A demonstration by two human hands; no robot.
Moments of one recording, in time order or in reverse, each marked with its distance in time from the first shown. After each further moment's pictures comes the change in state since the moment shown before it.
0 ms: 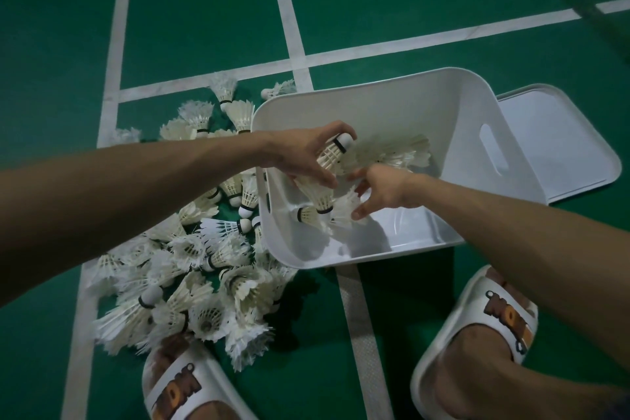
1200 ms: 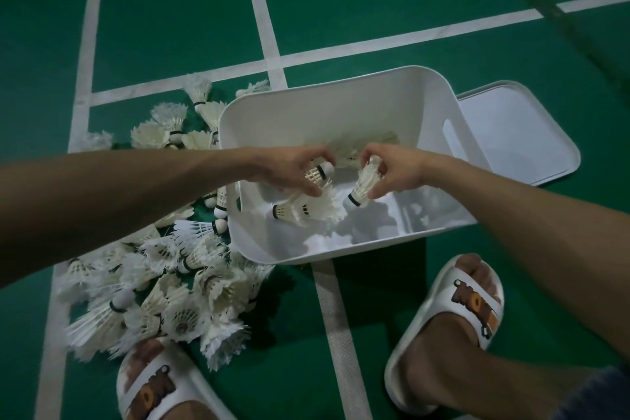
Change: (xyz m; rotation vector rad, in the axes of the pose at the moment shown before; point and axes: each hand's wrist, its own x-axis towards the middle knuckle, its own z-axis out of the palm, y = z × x) left_hand 0.012 0.011 0.029 -0.023 -0.095 -0.123; right_hand -0.041 0.033 -0.048 -0.173 0.131 -0.023
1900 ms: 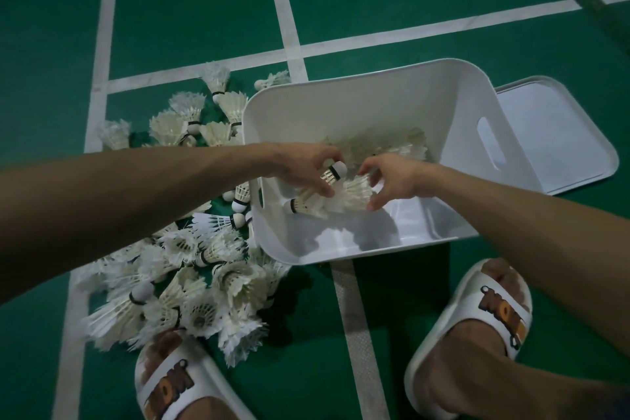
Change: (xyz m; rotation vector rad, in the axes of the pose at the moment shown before) left_hand -0.003 -0.009 -0.004 0.171 0.017 0.006; right_hand 0.028 -0.025 0.032 0.005 -0.076 0.045
